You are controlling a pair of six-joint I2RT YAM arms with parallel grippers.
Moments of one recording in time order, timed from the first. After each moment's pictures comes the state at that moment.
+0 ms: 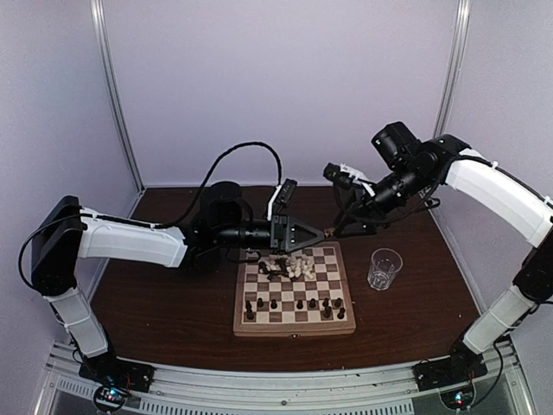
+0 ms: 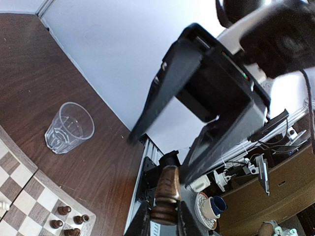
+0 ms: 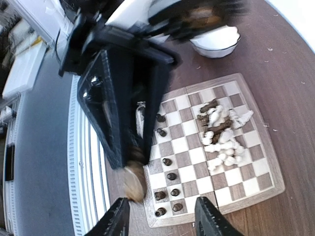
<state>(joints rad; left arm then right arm) -0.95 1.74 1.09 0.61 0.65 -0.90 0.61 1.54 1.59 -1.08 -0.65 -0.52</state>
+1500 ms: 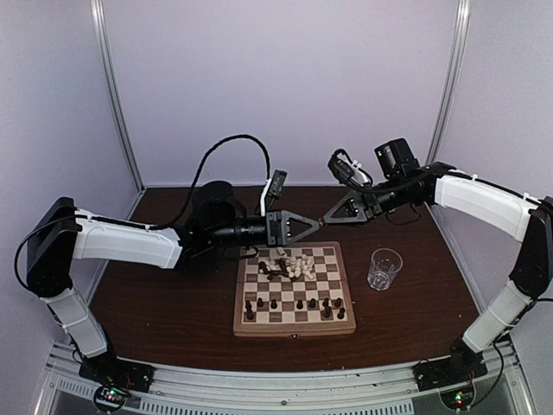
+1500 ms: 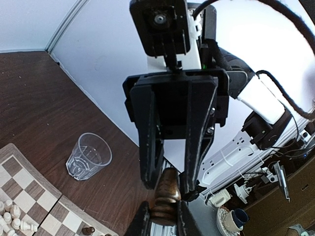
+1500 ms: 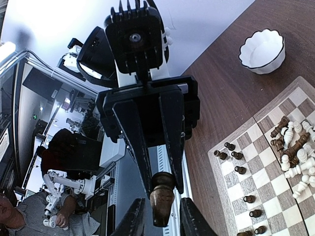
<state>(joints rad) -0.94 1.71 1.05 0.68 0.53 -0.79 0.48 1.57 1.34 -0.56 -1.23 0.16</state>
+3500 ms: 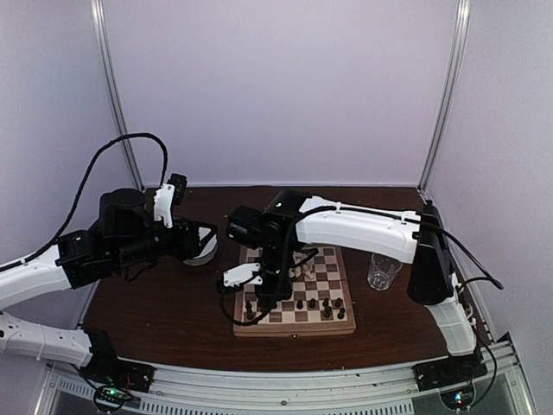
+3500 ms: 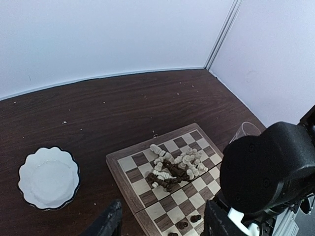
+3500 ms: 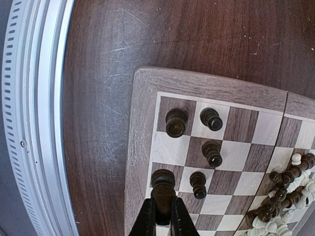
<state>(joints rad) -0.88 0.95 0.80 -0.20 -0.18 -0.37 1.11 2.25 2.13 -1.30 -0.17 -0.58</state>
